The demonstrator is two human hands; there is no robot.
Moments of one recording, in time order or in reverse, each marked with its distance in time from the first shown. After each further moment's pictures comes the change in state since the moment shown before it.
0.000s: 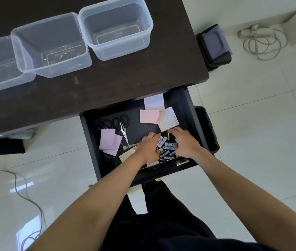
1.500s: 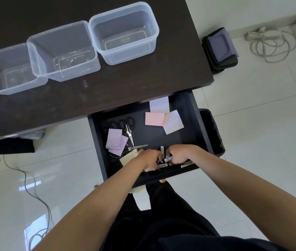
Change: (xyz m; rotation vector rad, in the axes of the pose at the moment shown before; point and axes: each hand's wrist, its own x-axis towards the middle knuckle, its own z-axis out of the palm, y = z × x) left_hand -0.018 -0.009 -0.003 0.147 -0.271 -0.040; right_hand 0.015 -0.033 0.005 -0.223 -0.601 0.007
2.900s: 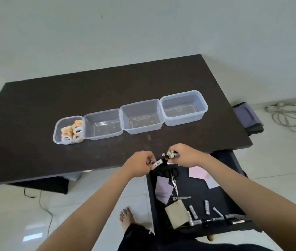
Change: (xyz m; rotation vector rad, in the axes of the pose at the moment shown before) left_hand -0.166 -0.112 -0.171 -0.261 0.551 -0.026; right_hand -0.082 -0.174 -0.147 0.275 0.533 -0.399
